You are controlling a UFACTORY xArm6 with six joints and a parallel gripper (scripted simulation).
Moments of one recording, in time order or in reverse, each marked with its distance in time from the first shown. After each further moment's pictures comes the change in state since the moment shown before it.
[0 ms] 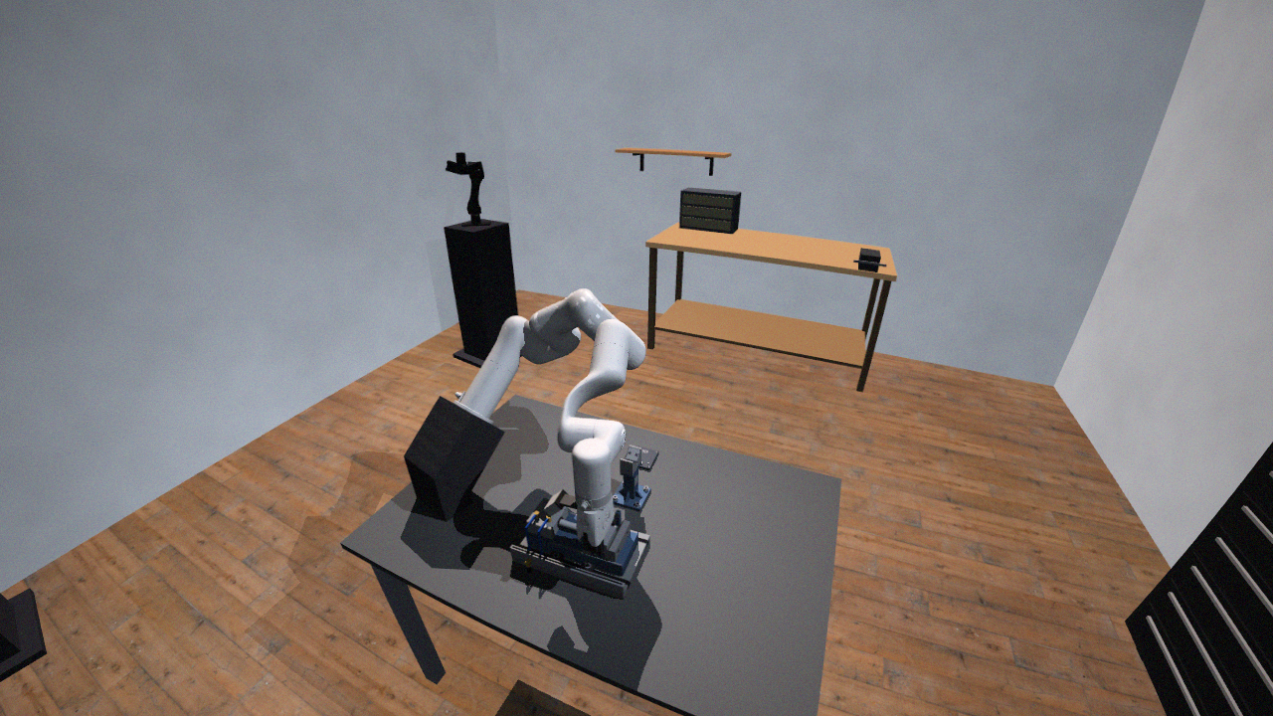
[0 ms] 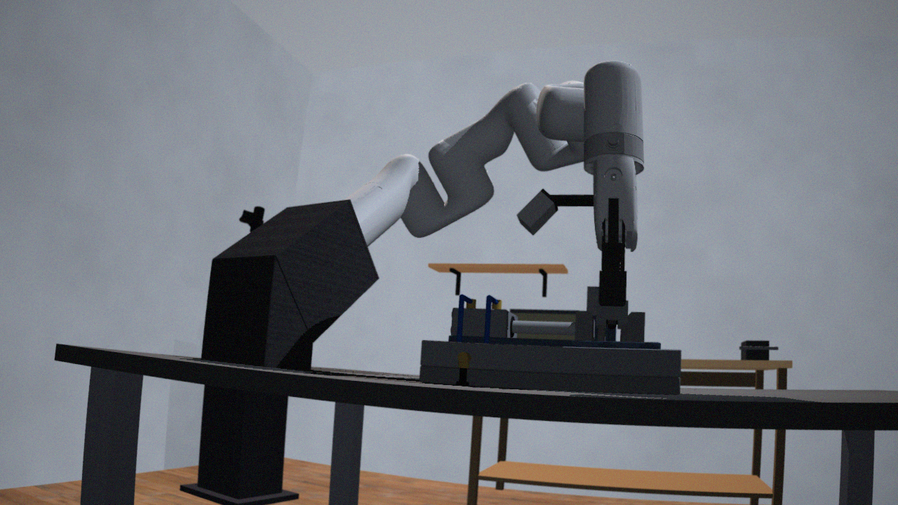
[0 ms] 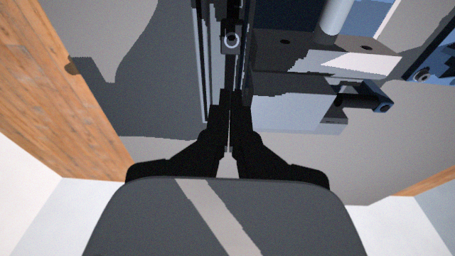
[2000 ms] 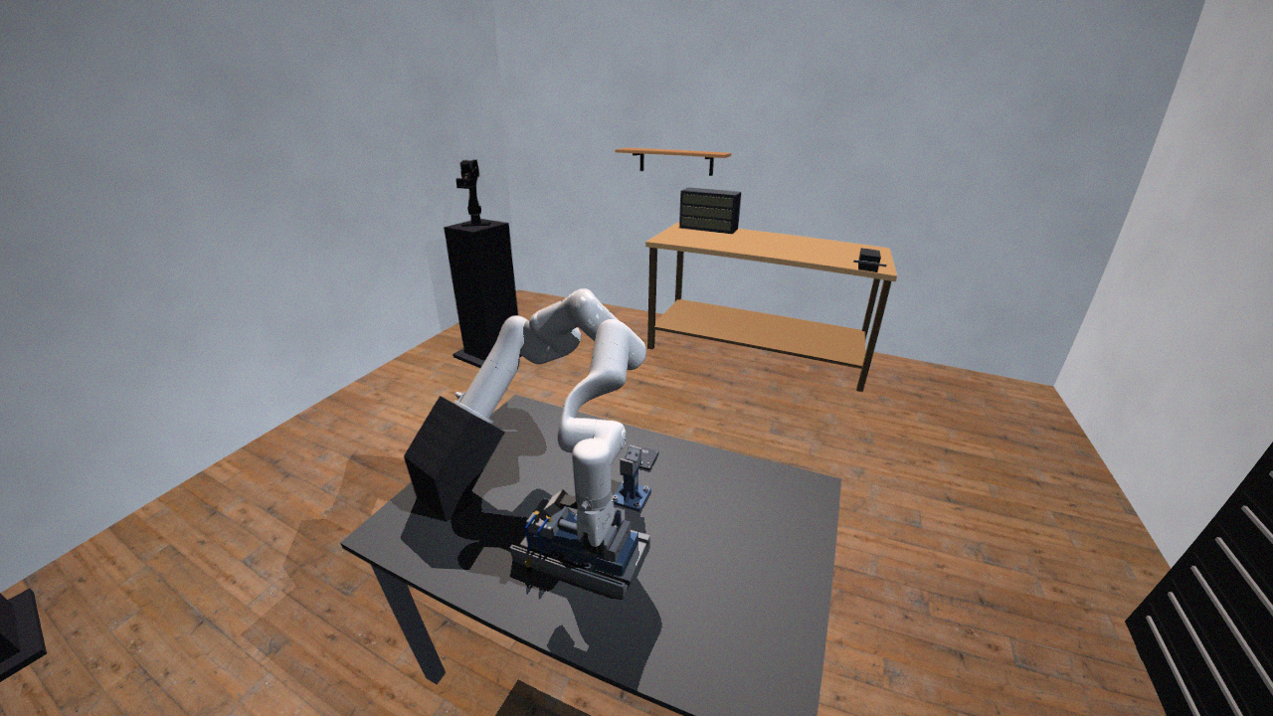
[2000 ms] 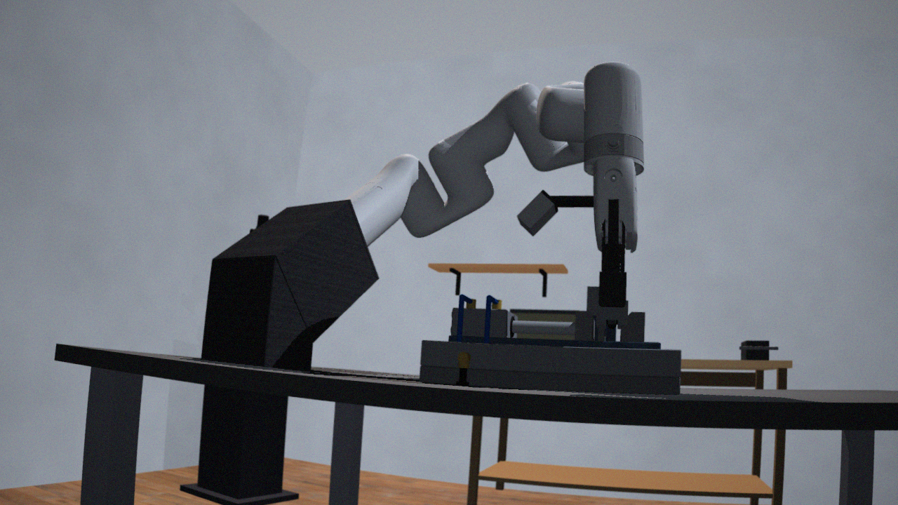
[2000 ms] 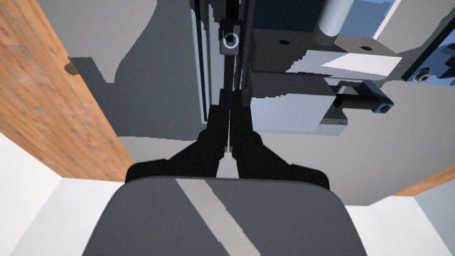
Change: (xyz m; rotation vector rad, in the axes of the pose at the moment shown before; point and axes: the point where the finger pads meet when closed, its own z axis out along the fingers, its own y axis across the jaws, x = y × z) arm 0.000 0.001 0.001 0.000 0.000 0.000
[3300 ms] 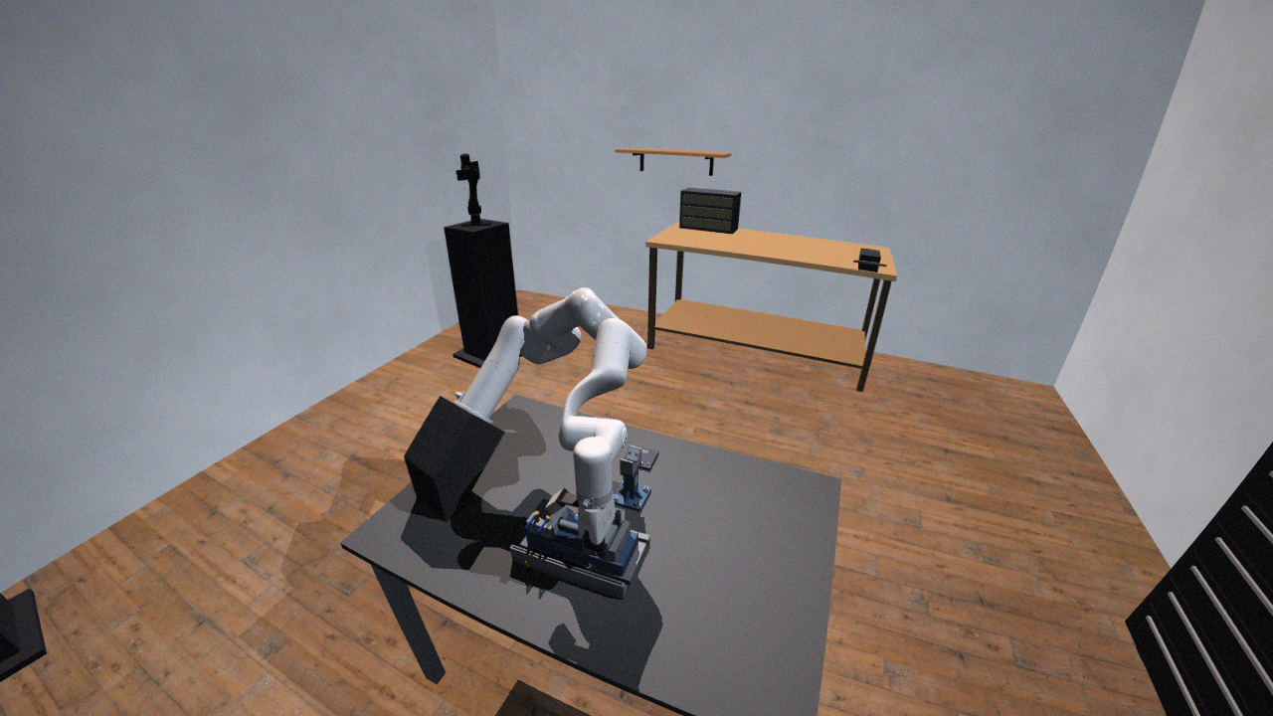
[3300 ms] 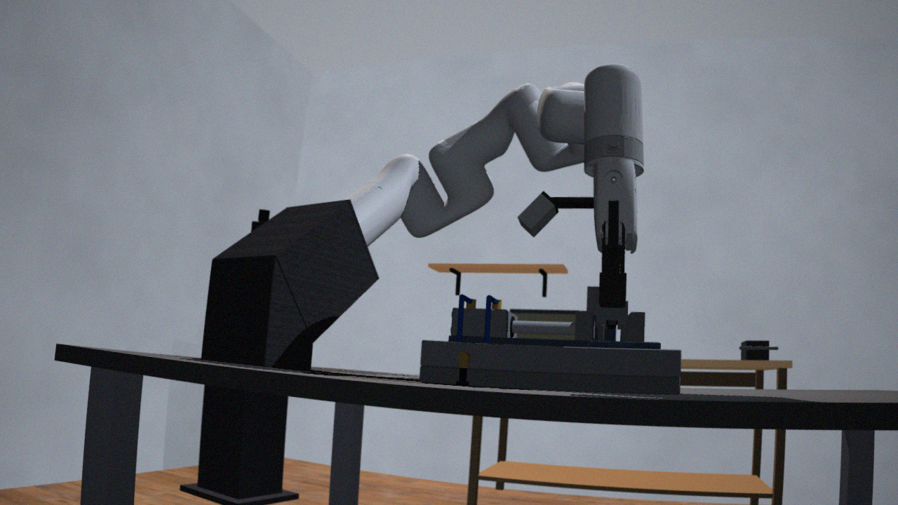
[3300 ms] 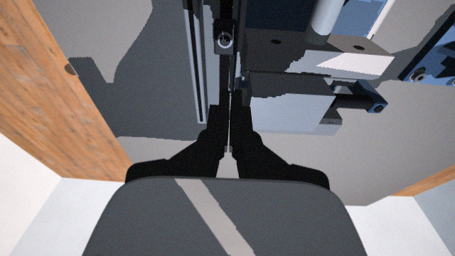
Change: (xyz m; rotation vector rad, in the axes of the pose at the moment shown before) arm 0.000 0.006 0.000 0.000 0.000 0.000
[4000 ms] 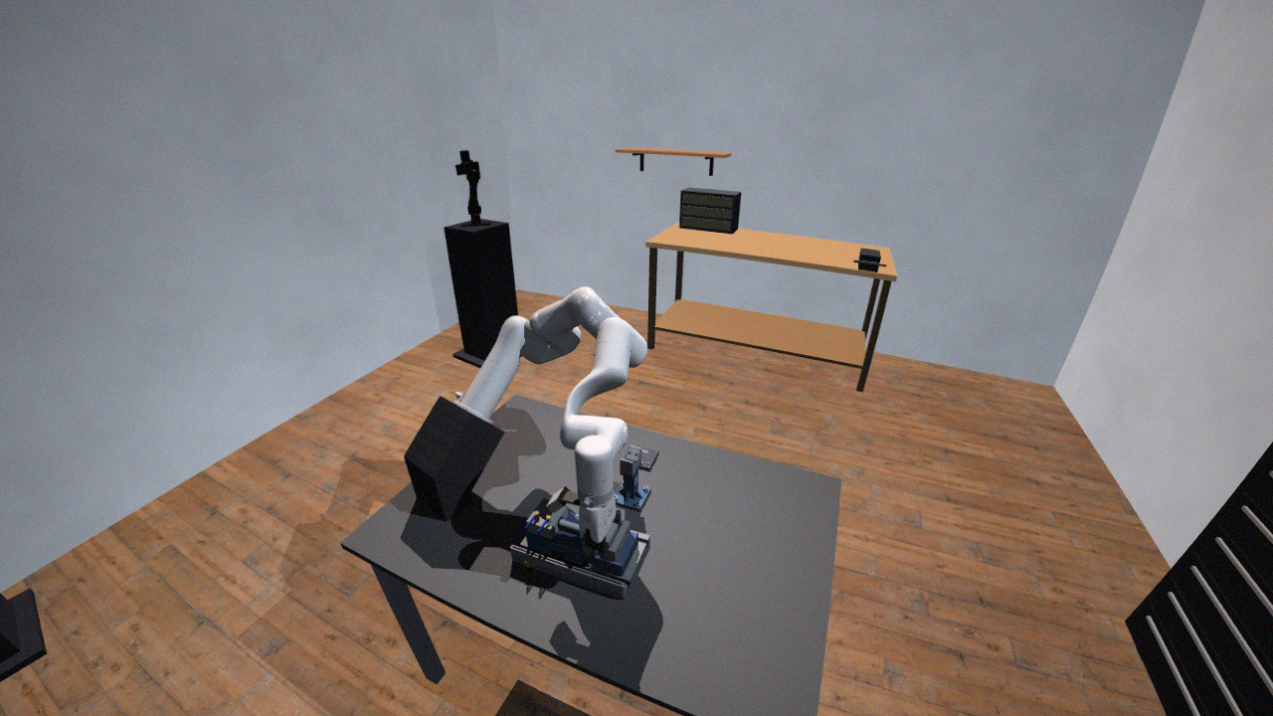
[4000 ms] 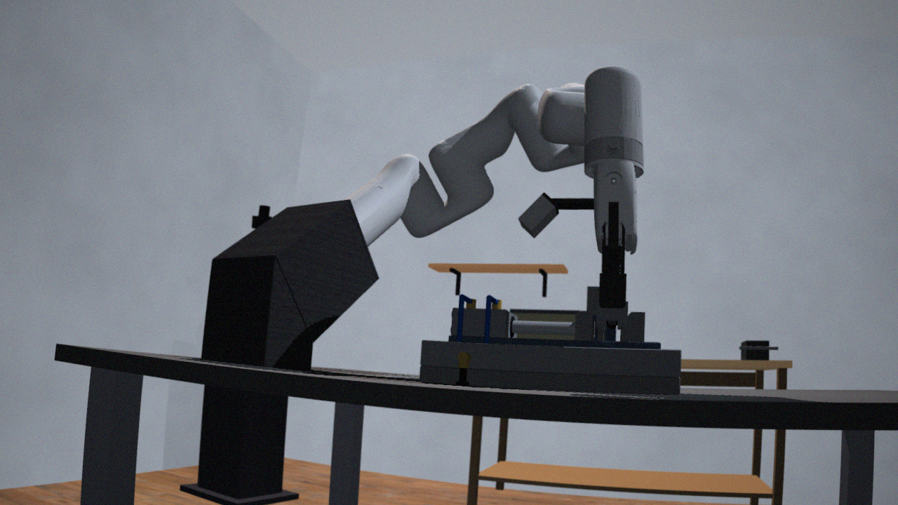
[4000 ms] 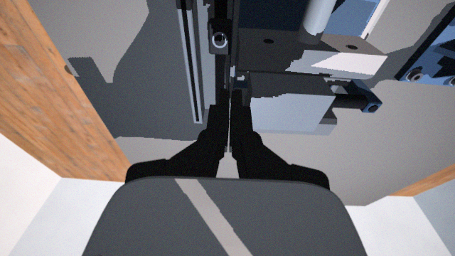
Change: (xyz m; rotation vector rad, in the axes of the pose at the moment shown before) arm 0.000 0.005 0.000 0.000 0.000 0.000
